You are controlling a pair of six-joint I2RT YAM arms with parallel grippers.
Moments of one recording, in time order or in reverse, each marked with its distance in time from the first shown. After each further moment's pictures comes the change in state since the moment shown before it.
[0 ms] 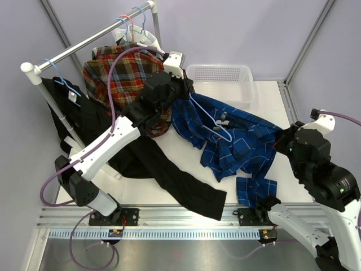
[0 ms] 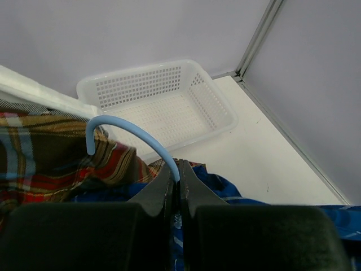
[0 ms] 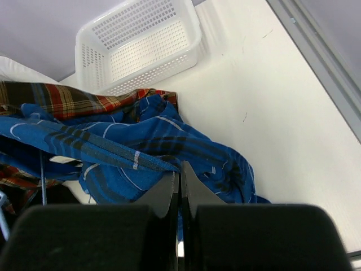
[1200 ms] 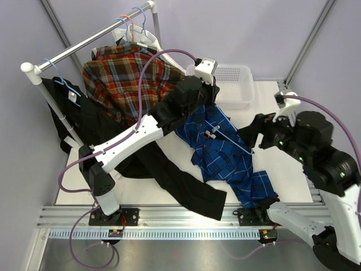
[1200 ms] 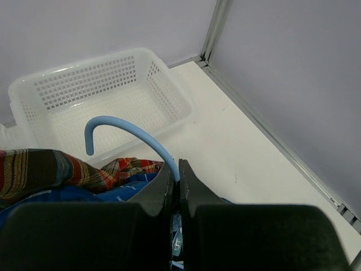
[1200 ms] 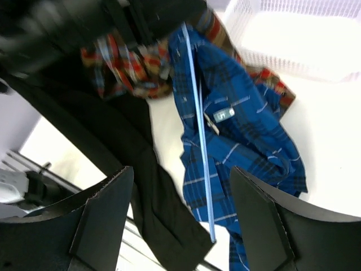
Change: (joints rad) left arm -0.166 0.192 0.171 -0.016 -0.044 -0.014; right arm -0.003 0.148 0.217 0.038 -0.653 -0.332
